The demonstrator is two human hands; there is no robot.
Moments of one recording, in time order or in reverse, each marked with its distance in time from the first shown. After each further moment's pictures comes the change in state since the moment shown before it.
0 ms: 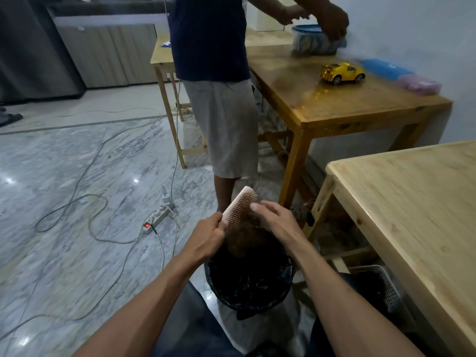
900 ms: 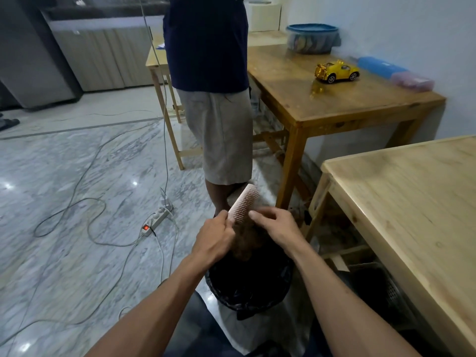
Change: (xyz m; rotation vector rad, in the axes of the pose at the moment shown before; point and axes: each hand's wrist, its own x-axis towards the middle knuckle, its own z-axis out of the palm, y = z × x) left_hand -0.001 0.022 0.018 0.093 0.093 -0.023; right_hand 0.003 0.014 0.002 -0.012 0.061 0.007
